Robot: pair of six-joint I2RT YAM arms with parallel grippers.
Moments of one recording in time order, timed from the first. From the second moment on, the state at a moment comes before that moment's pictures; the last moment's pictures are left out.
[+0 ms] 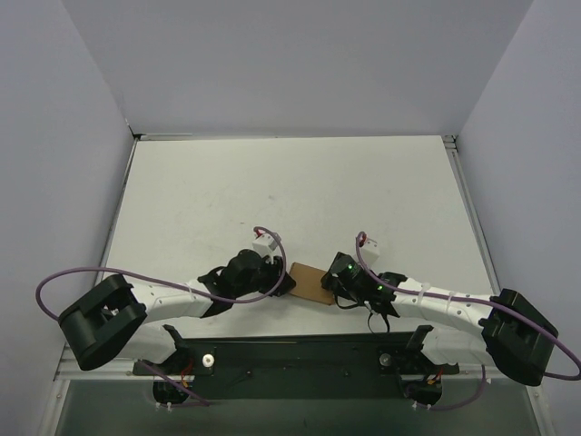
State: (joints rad) left arm -0.91 1.33 0.40 0.41 0.04 -0.66; right arm 0.93 1.17 0.44 -0.18 0.40 1.14
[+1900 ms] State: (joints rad) left arm -0.89 1.37 0.42 0.36 0.05 -0.63; right arm 0.93 1.20 0.45 -0.18 0.43 1.16
